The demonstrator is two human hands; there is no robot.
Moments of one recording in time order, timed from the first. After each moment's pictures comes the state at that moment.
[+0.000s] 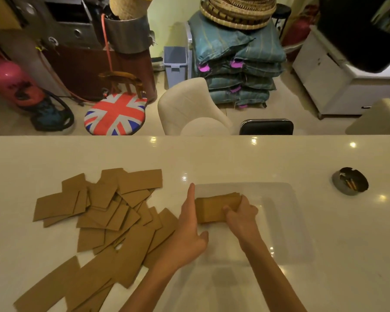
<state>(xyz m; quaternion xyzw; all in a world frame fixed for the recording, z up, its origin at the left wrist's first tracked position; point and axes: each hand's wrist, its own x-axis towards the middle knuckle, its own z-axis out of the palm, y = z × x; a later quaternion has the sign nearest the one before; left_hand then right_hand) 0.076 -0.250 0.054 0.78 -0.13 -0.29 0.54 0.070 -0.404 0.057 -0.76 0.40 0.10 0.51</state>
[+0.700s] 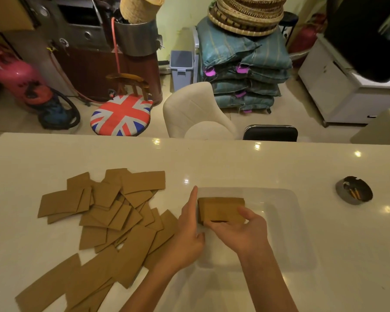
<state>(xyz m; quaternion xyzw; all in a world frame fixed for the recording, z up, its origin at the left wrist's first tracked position) 0.081 -0.253 0.039 0.80 -0.13 -0.25 0.53 0.064 -0.391 0.095 0.02 0.42 0.09 0.90</state>
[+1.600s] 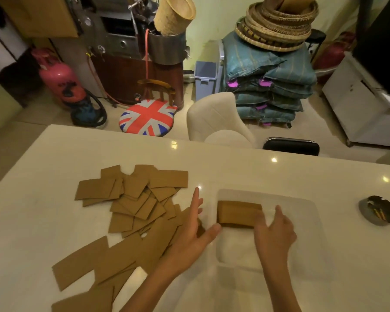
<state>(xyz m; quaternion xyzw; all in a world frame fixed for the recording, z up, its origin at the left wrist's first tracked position) 0.057 -0.214 0.071 0.73 -0.06 -0.22 0.64 0.044 -0.395 0.080 -0.82 0.41 -0.04 0.39</state>
